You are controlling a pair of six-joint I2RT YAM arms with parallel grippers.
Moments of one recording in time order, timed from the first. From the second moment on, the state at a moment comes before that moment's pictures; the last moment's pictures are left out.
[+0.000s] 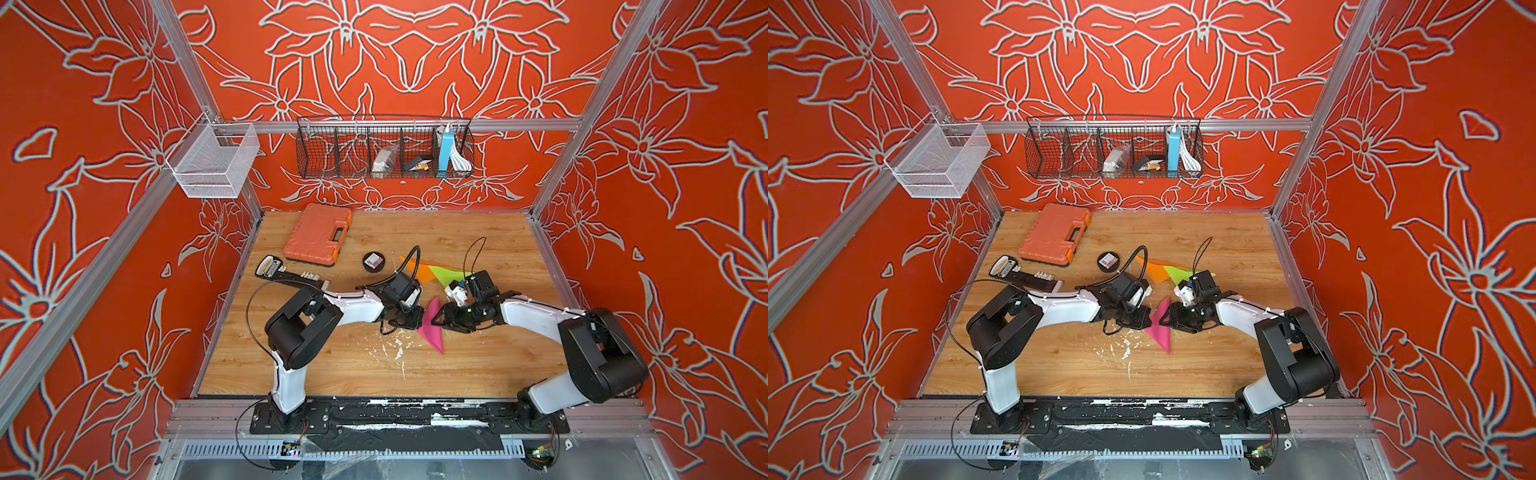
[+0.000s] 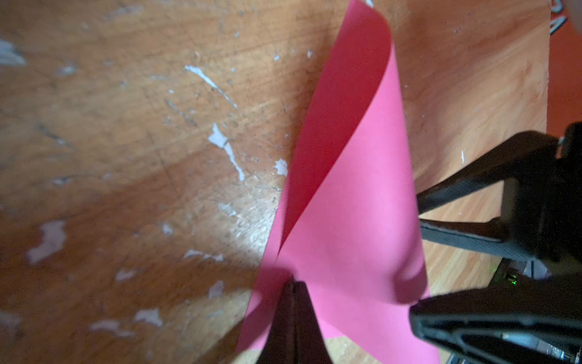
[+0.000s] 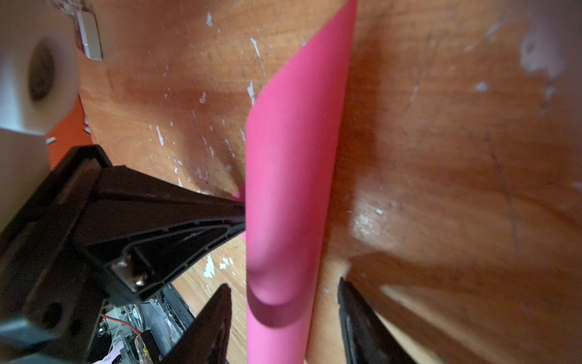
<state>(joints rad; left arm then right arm) -0.75 1.89 1.06 -0.18 0.35 -0.55 0.39 1.52 0.68 -0.30 -0.64 0.49</state>
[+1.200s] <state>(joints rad) -0.75 1.89 1.07 -0.20 0.34 -0.55 0.41 1.58 0.61 0.00 -0.76 0.62</state>
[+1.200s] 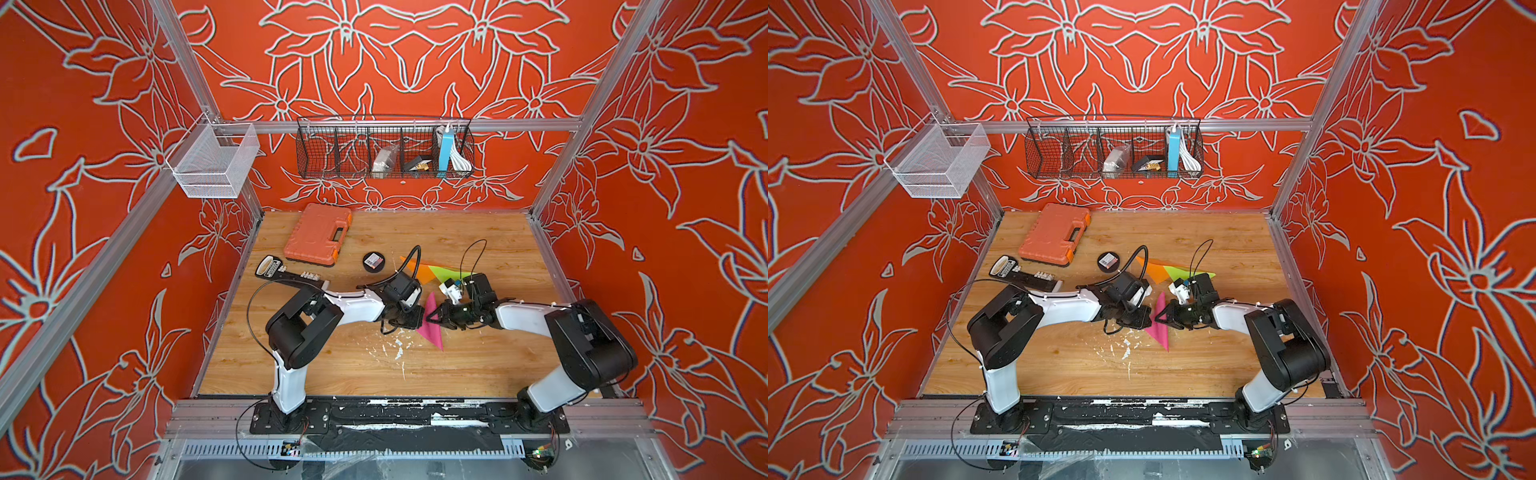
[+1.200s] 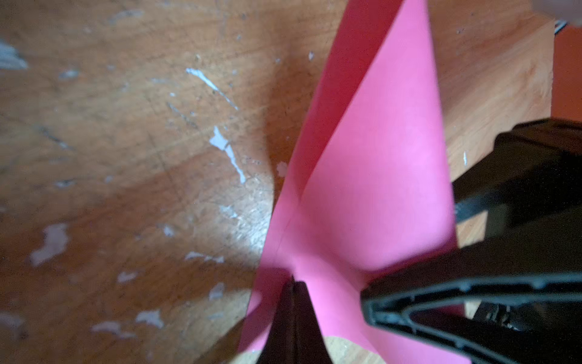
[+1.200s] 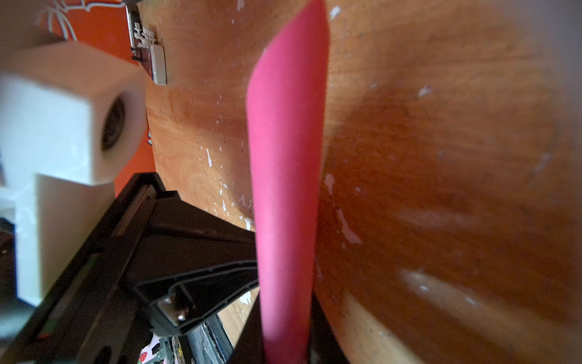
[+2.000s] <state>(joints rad) -0.63 1.54 0.81 -0.01 0.36 -0.51 0.41 1.48 0.73 -0.12 -0.79 0.38</state>
